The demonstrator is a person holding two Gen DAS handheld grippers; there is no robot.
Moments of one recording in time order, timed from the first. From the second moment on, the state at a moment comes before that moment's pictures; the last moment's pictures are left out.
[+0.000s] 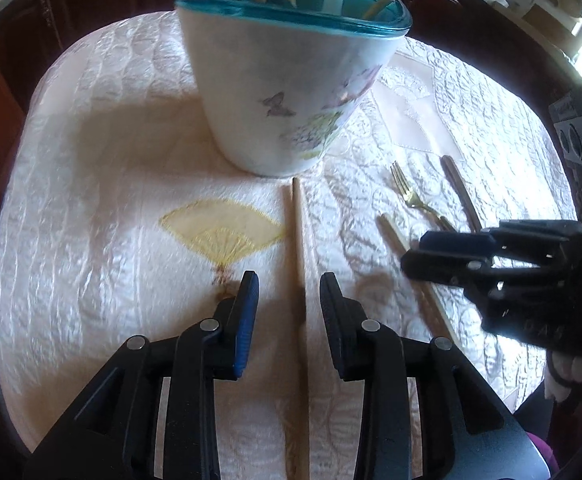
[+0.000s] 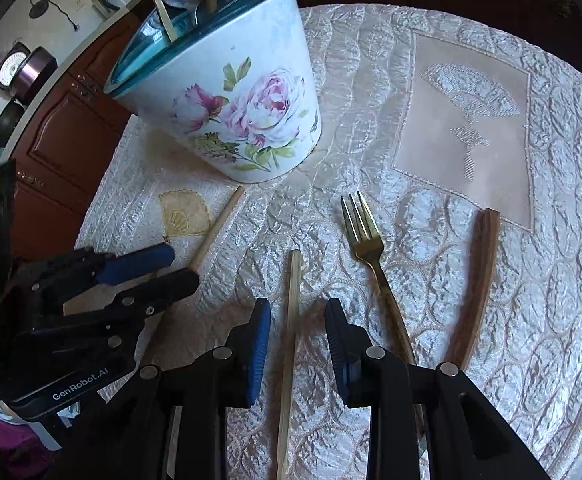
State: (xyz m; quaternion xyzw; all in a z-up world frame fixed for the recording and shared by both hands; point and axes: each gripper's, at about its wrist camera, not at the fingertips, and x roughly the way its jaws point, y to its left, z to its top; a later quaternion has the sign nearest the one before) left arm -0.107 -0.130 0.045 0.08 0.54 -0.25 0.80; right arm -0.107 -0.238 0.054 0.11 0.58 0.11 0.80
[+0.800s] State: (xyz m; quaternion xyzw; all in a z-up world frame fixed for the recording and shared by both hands) left arm -0.091 -0.132 0.081 0.05 0.51 -0.29 0.81; right arm -0.124 -0.221 0.128 0.10 0.49 0.16 0.85
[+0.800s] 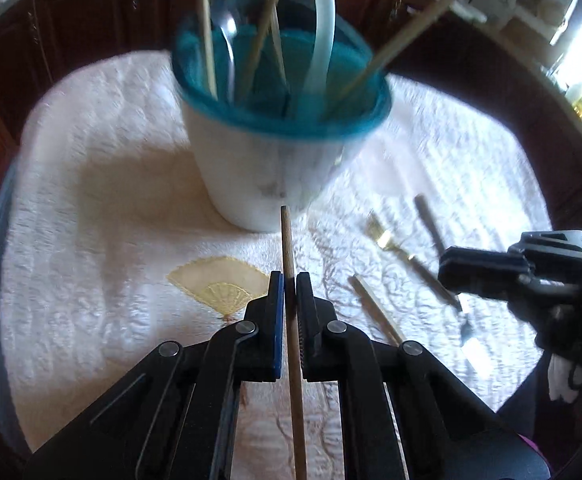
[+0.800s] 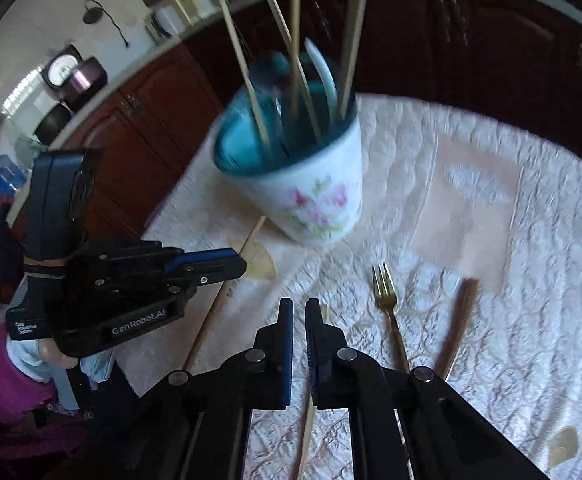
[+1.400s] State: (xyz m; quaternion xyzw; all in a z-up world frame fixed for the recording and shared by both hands) left arm -0.112 -0.087 0.127 0.01 0.48 -0.29 0.83; right arm -0.093 -0.193 0.041 0.04 0.58 0.12 0.81
